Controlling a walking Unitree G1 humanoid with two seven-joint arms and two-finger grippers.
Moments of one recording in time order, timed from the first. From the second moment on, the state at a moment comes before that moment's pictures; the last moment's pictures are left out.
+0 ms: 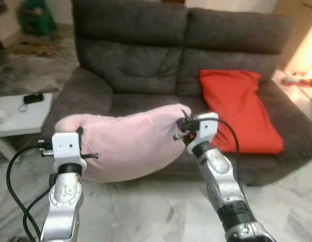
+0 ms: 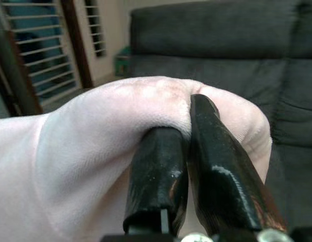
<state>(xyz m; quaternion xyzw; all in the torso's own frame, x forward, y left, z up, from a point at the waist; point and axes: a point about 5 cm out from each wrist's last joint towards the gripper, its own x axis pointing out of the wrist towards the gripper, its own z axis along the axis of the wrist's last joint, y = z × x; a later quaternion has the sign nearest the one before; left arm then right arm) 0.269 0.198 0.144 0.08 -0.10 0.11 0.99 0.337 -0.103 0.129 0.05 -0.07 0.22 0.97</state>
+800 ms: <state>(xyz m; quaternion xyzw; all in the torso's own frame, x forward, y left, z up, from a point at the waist) 0.275 0.198 0.154 0.08 -0.11 0.11 0.98 0.335 -0.091 0.150 0.04 -0.11 0.26 0.96</state>
